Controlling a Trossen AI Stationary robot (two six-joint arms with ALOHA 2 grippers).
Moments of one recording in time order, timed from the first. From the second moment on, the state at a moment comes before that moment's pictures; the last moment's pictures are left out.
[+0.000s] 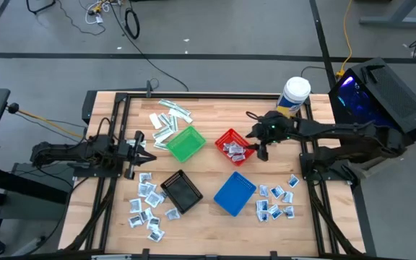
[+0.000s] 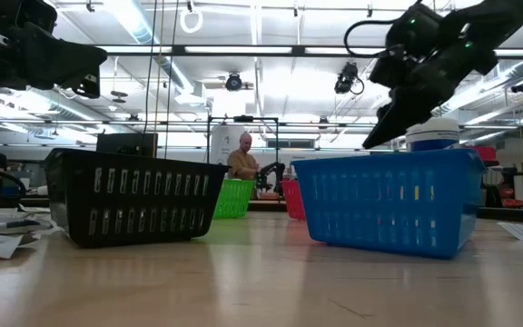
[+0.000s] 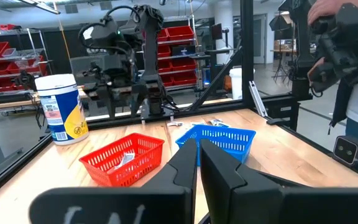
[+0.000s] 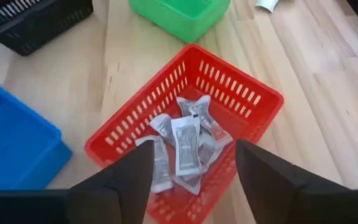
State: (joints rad) left arm -0.01 0.01 0.01 0.09 0.11 0.08; right arm -0.32 1.10 0.60 -0.25 -0.20 -0.14
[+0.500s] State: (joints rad) left arm -0.01 0.01 0.01 0.09 0.11 0.08; right arm -0.16 0.94 0.60 -0.49 -0.20 -0.17
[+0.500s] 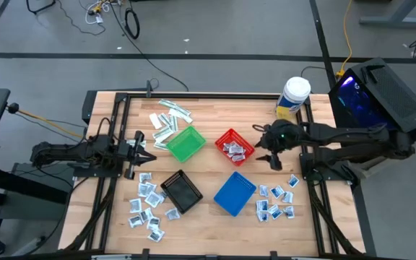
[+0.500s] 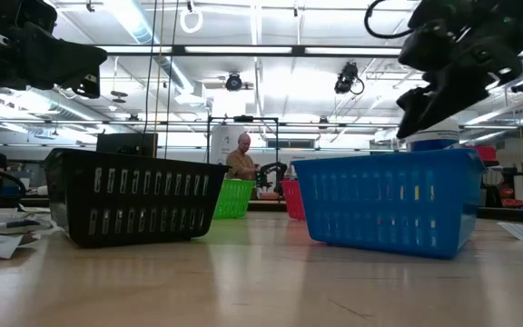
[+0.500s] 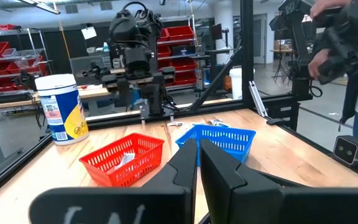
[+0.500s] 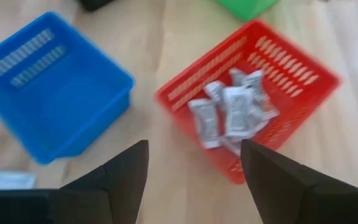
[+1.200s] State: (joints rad) left arm -0.01 0.01 0.01 0.09 0.11 0.08; right arm 0.16 0.96 0.60 -0.57 -0.16 -0.11
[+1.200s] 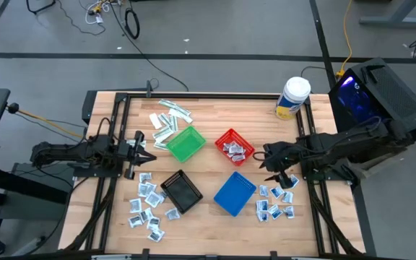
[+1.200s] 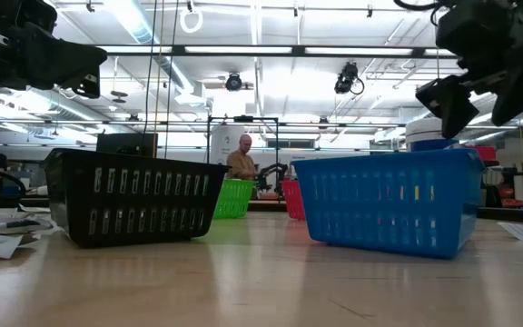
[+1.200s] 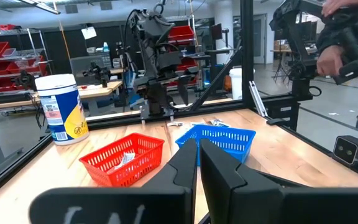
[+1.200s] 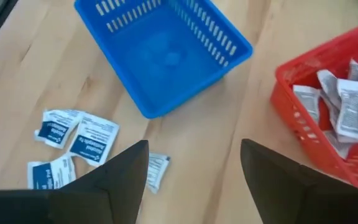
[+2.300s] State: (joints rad) left arm -0.01 0.01 0.01 0.09 0.11 0.08; right arm 0.46 1.25 0.76 -0.75 0.07 0.23
